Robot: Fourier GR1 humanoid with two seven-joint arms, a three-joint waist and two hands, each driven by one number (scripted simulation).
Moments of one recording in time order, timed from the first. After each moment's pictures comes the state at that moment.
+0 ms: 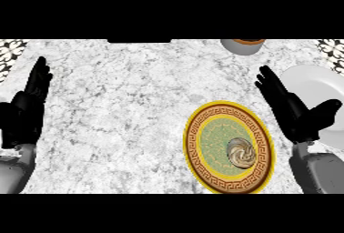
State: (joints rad) left arm -0.22 0.54 -0.18 -1.61 0.10 0.43 0.19; right arm -0.24 -0.29 0.08 -1.53 -0.23 0.02 0.14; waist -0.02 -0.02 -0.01
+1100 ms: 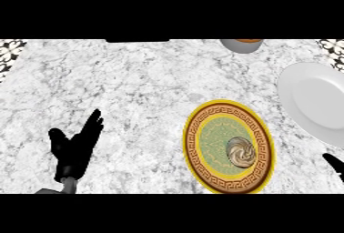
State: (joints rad) left arm 0.00 0.29 -0.25 -1.47 0.31 0.24 0.17; right arm 0.30 -0.37 -0.23 -2.05 0.13 -0.39 0.07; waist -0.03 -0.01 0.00
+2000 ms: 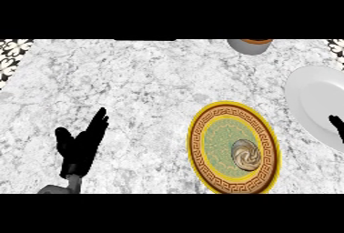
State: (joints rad) left arm -0.03 0.26 -0.24 -1.43 0.29 0.19 0.13; right arm 0.22 -0.55 0.13 -2.27 0.49 -0.03 0.83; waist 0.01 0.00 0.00
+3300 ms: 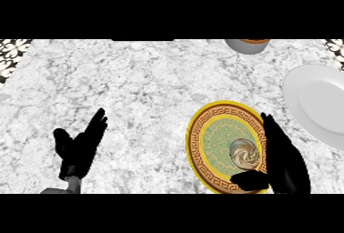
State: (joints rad) left arm 0.00 0.20 -0.17 -1.46 0.21 0.15 0.17; right arm 0.01 -0.22 0.38 -1.94 0.86 0.05 0.99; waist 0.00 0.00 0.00
